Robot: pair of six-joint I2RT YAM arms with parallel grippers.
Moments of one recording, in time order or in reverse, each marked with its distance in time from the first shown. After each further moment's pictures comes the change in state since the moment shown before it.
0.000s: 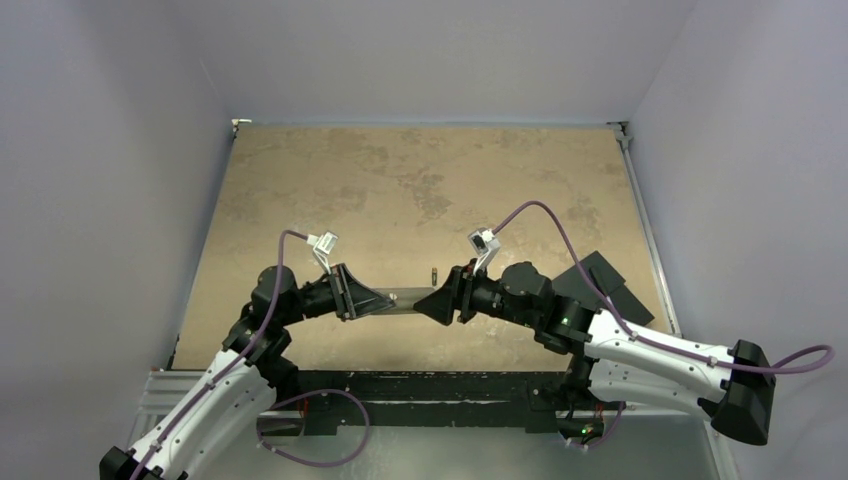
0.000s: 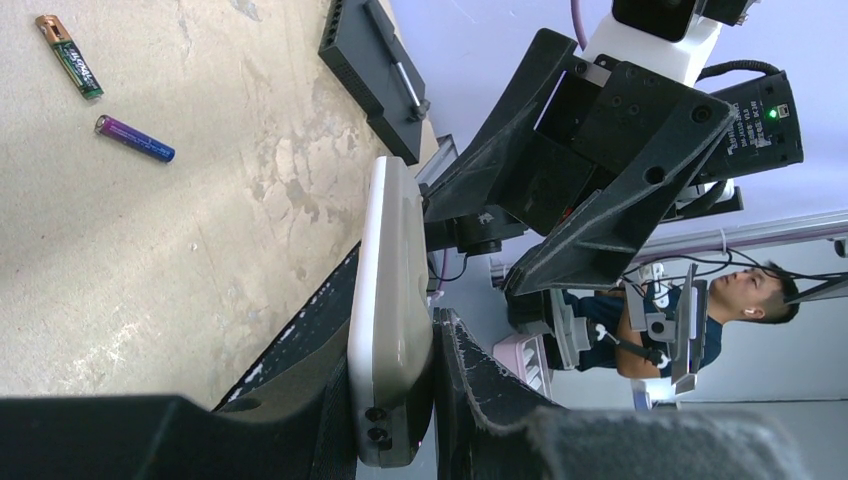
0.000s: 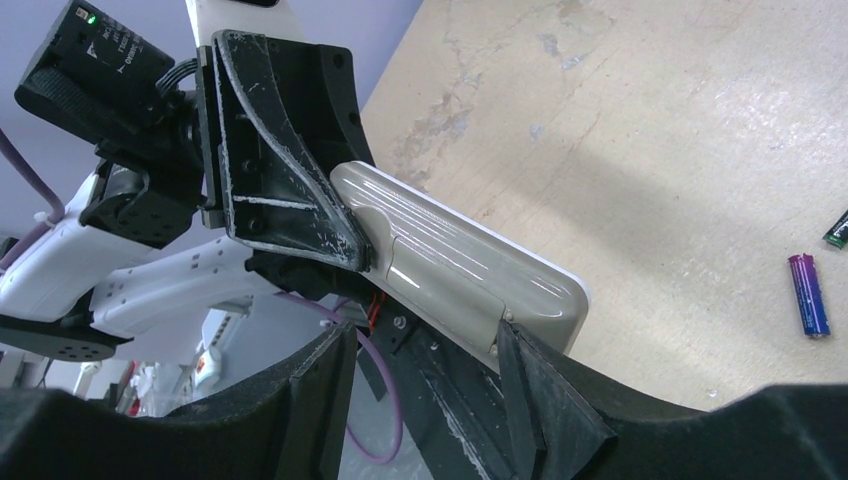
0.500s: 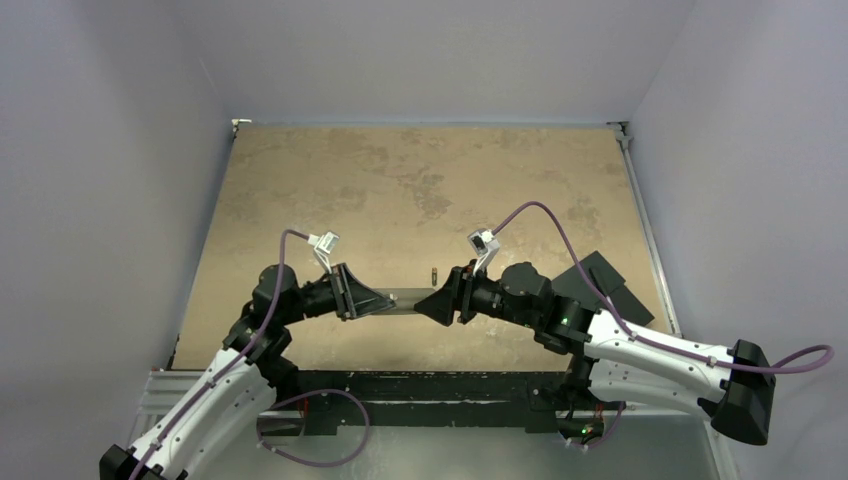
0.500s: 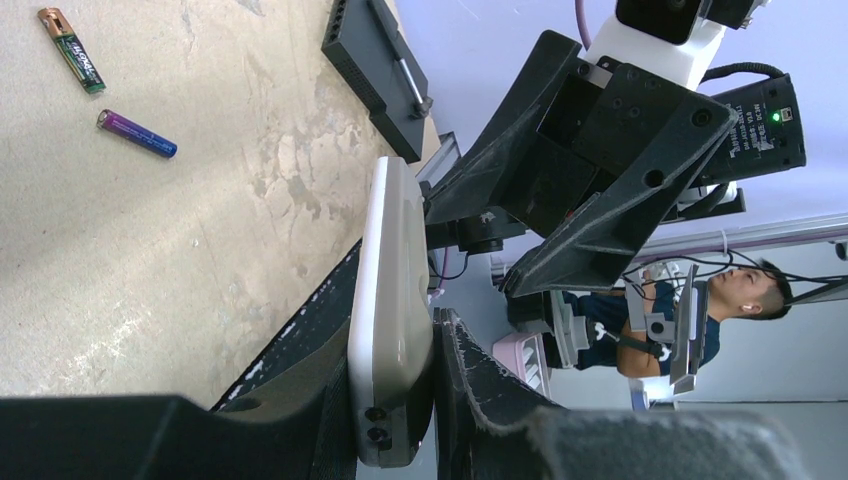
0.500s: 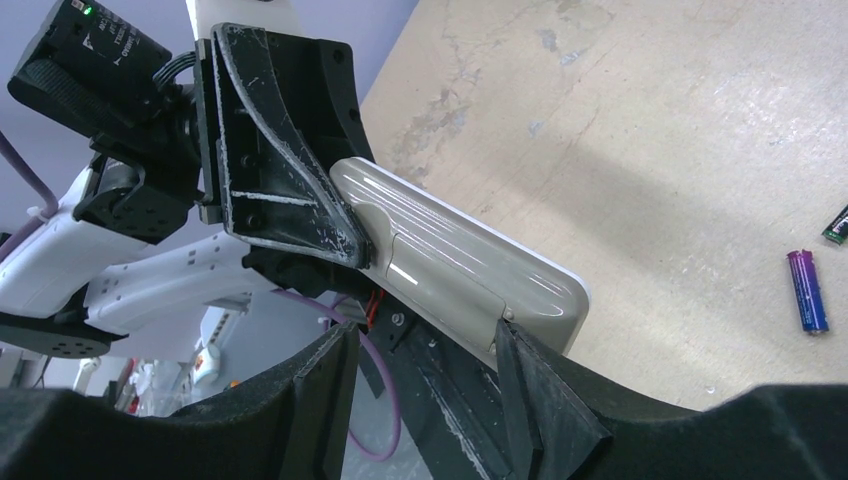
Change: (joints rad) left arm 0.000 0.012 0.004 -0.008 0.000 0.002; right arm 0.000 0.000 -0.005 0.001 -0.009 0.000
